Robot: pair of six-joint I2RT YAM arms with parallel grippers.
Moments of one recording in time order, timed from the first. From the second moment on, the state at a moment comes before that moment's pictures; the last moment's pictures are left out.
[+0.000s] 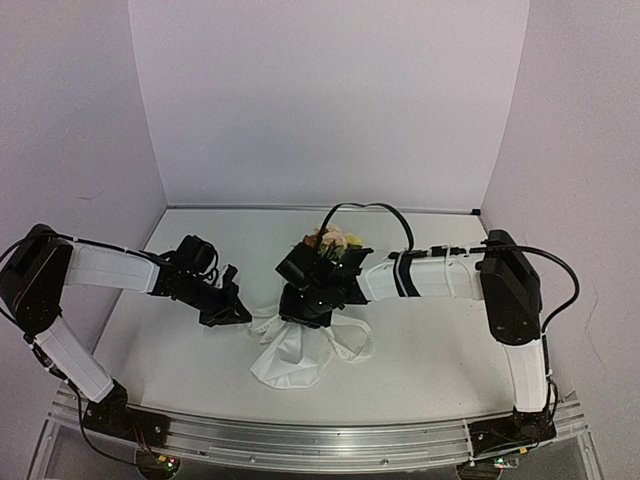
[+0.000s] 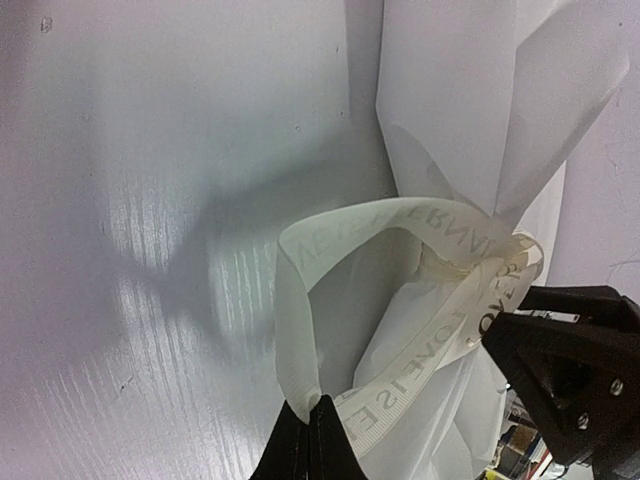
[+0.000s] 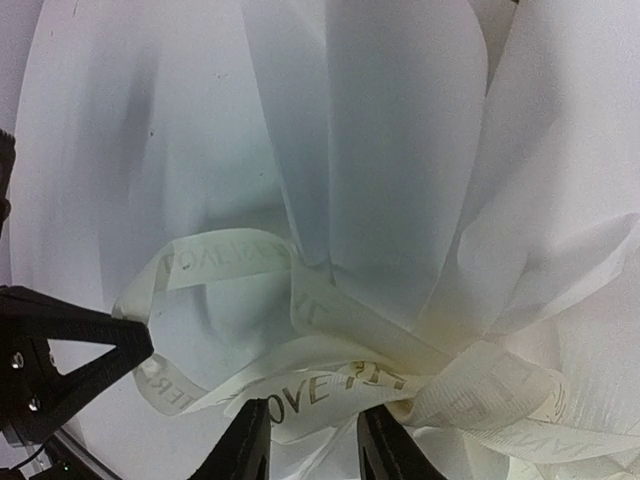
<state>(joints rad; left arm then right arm) -0.53 1.58 0.78 -0.21 0.52 -0.70 1.07 2.14 1.66 -0.50 0.13 1.08</state>
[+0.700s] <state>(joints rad) -0.54 1.65 0.80 -0.18 0.63 -0.68 1.06 2.14 1.65 -0.46 0.10 1.06</state>
